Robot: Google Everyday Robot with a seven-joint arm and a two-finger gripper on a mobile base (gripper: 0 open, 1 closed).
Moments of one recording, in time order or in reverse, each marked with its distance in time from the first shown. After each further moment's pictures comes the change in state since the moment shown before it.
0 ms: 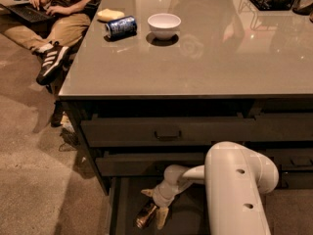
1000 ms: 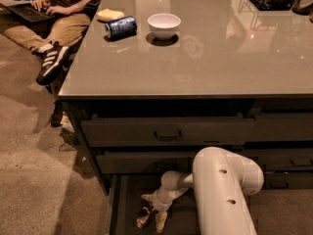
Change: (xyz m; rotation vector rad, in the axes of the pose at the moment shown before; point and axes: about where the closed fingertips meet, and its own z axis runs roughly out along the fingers) arm 0.029 0.003 0.046 -0.020 0.036 0.014
